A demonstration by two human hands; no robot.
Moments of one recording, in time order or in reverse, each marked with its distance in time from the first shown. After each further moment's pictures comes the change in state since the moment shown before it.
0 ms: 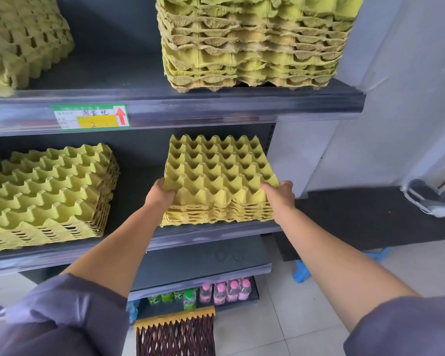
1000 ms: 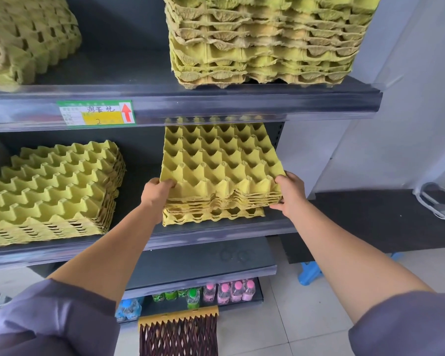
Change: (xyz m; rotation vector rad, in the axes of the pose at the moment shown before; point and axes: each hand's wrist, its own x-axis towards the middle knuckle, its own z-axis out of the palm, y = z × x) left_hand 0.004 -0.001 -0.012 -0.331 0.094 -0.131; right_hand 0.020 -0.009 -0.003 0.397 -0.177 0.056
